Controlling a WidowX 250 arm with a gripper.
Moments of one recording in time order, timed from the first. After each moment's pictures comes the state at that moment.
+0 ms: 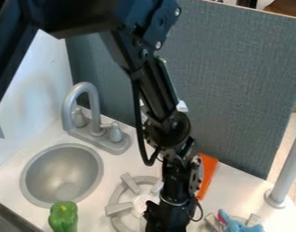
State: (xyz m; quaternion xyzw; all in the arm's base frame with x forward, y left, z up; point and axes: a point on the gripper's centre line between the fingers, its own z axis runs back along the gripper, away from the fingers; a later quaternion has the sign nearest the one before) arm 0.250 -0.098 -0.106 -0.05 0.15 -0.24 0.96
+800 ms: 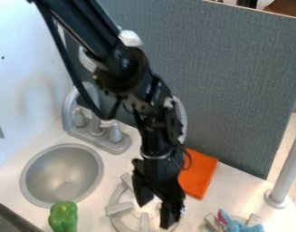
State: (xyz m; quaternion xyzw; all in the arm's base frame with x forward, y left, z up) arm 0.262 -0.076 -0.020 -0.08 0.03 -0.18 0.98
